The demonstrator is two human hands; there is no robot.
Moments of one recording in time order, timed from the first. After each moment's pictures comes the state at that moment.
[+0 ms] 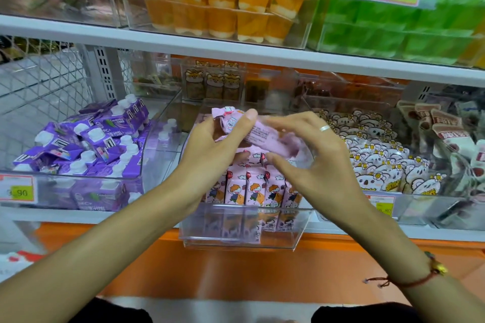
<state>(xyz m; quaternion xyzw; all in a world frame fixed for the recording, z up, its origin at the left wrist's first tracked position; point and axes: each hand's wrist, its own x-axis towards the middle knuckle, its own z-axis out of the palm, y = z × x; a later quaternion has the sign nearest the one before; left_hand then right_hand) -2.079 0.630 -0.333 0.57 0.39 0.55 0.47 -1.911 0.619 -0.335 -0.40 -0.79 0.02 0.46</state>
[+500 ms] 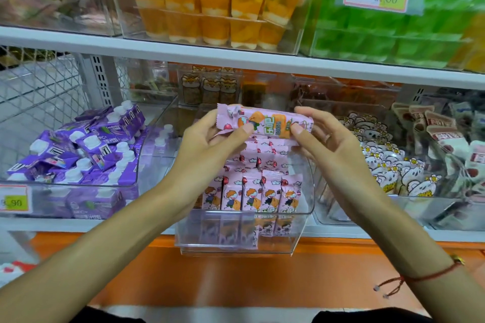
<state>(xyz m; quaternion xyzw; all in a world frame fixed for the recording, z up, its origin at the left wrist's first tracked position) -2.084 0.636 -0.335 0.60 0.34 0.56 0.46 -1.892 0.629 -0.330 -0.42 -0.60 0.36 0.57</state>
